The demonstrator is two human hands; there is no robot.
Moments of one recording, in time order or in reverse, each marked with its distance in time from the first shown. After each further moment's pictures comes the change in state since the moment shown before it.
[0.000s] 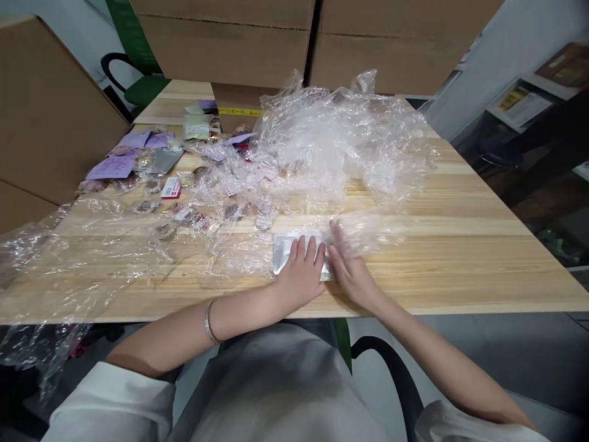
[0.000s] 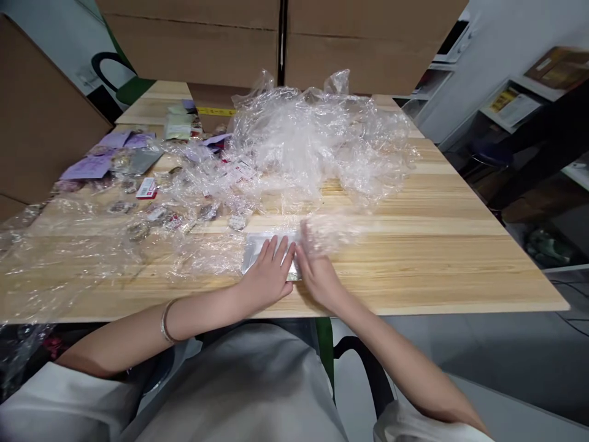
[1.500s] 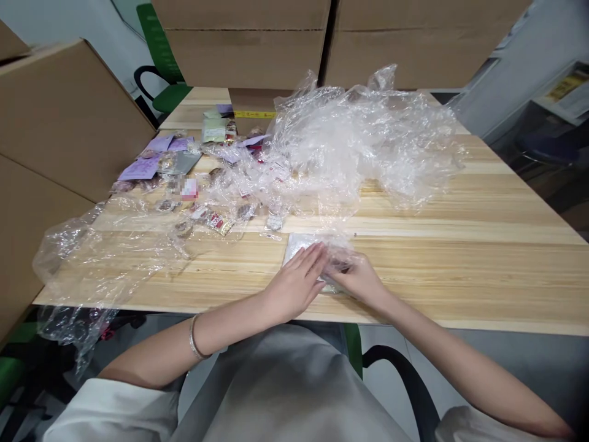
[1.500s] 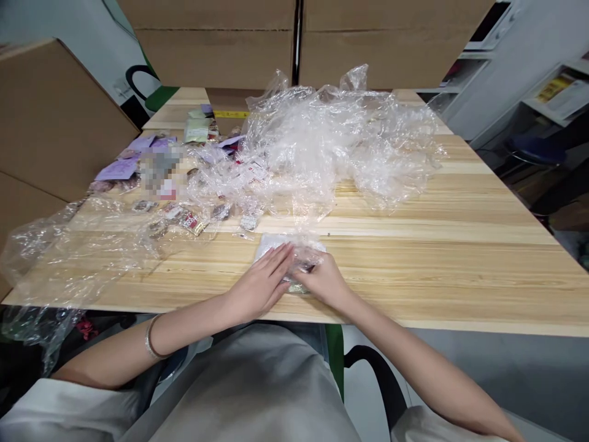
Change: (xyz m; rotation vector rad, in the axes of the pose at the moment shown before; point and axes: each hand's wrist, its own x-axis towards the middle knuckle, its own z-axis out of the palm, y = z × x) left_hand -0.032 -0.024 0.015 -0.339 0.270 0.153; right_hand 0.005 0.010 0.014 0.245 -0.151 -0.098
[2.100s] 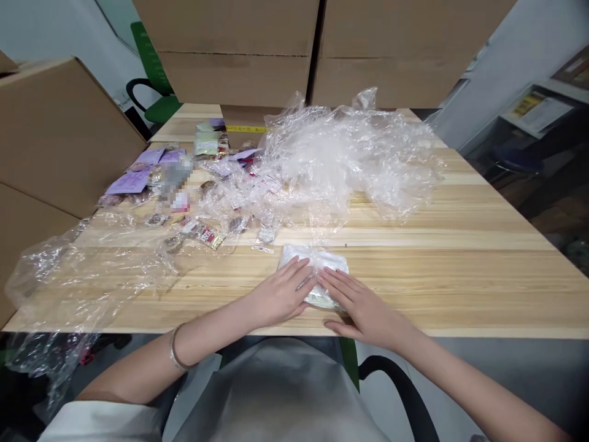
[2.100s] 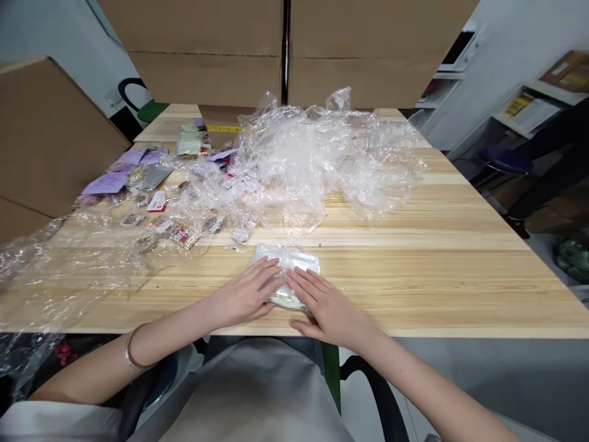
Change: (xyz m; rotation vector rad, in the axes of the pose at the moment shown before) left_hand 0.001 -0.019 -0.027 0.127 -0.094 0.204; right_hand -0.040 -0.002 -0.030 -0.698 -0.278 -0.468
